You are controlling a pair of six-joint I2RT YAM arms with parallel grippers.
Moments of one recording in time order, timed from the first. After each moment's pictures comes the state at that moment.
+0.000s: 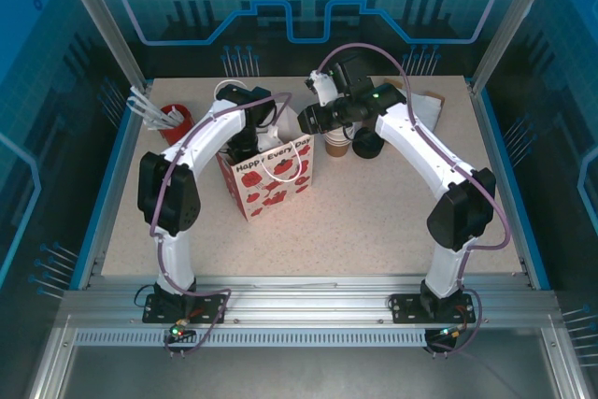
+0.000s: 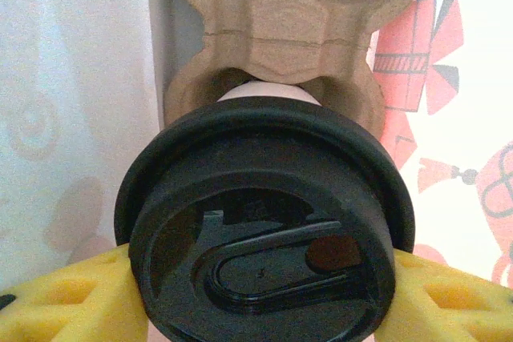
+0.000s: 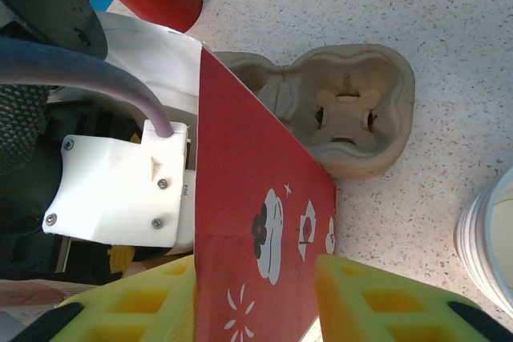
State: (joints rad) left arm -0.37 1.98 1.82 -1.50 0.00 0.49; right arm 0.52 1.84 1.85 -0.85 -0.34 0.14
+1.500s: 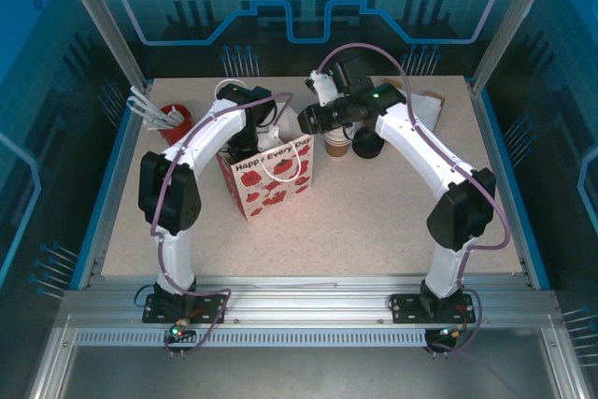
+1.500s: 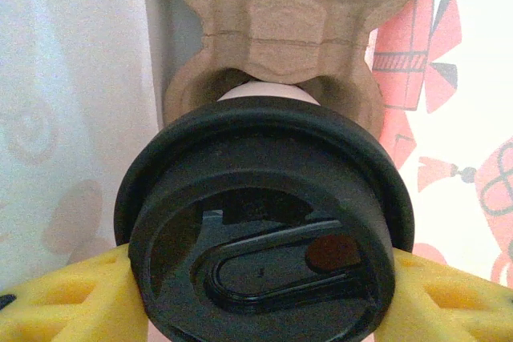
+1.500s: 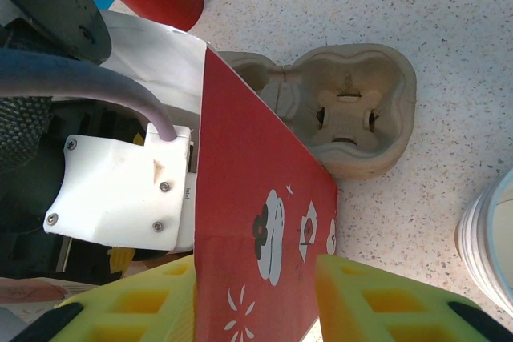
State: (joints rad) left arm -0.37 1.99 1.83 -1.51 0.01 0.52; right arm 0.52 1.84 1.85 -0.85 -0.34 0.14
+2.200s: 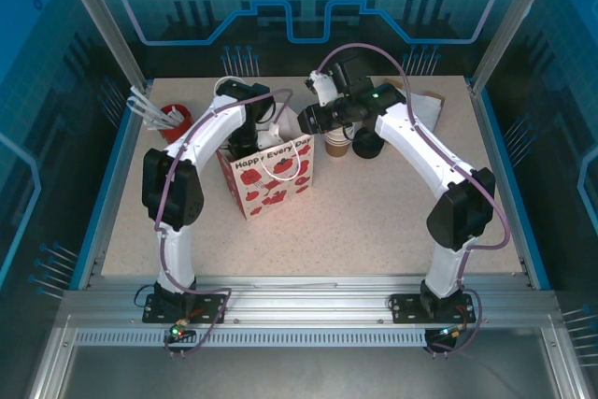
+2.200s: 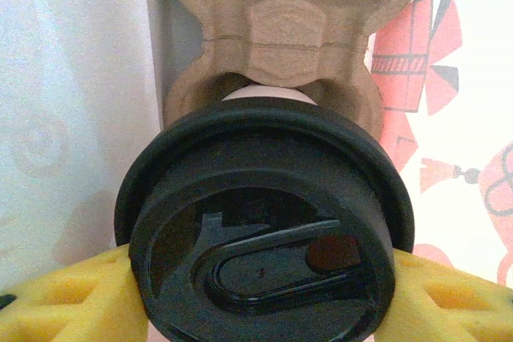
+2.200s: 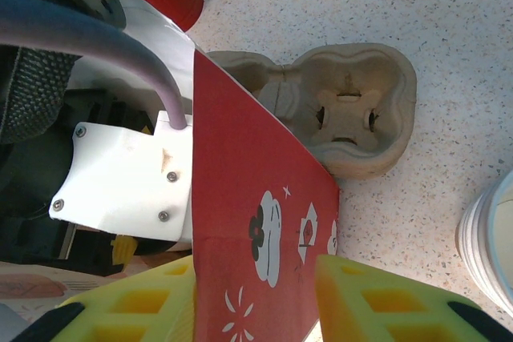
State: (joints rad) left arm -0.35 2.03 1.89 -1.54 0.03 0.57; right arm 0.52 1.84 1.85 -0.85 -0.34 0.14
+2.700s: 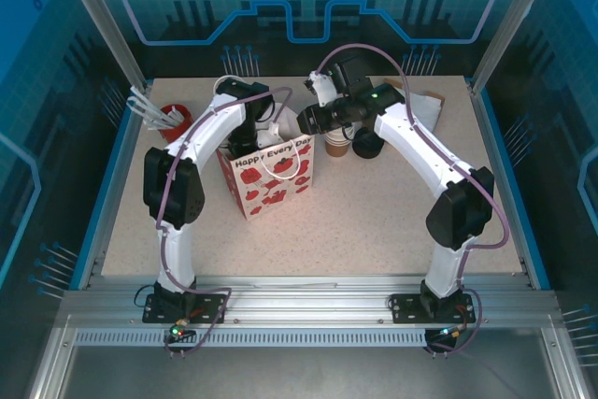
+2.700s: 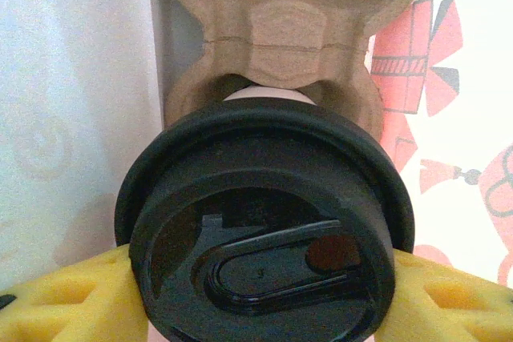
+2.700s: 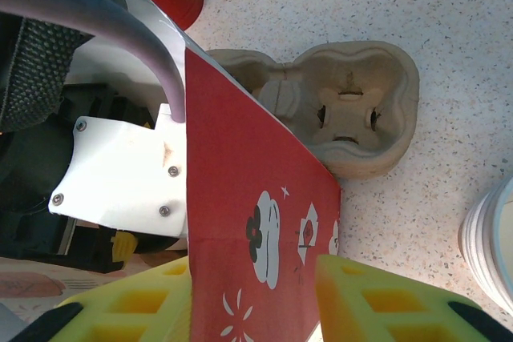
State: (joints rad) left arm -0.34 2.05 1.91 -1.55 0.04 0.57; right arm 0.52 1.84 1.85 -0.85 -0.34 0.14
